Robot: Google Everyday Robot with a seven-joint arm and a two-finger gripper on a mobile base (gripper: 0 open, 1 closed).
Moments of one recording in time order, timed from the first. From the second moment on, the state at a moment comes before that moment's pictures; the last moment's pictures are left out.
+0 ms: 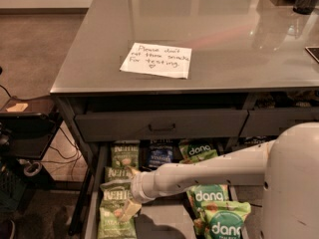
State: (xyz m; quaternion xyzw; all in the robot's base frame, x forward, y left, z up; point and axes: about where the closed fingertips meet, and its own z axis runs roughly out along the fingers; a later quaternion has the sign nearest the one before) arm 0.460 0.134 0.449 -0.66 0.64 0.22 0.33
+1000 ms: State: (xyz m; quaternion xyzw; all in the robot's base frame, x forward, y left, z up) arm 0.462 0.133 0.407 -0.66 0.65 0.23 0.32
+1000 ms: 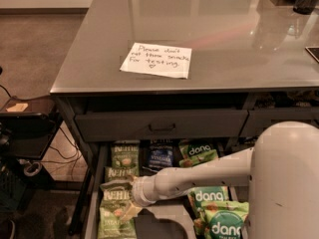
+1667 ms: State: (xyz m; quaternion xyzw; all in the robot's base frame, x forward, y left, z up) arm 0.462 0.132 0.396 -0.66 0.65 0.23 0.31
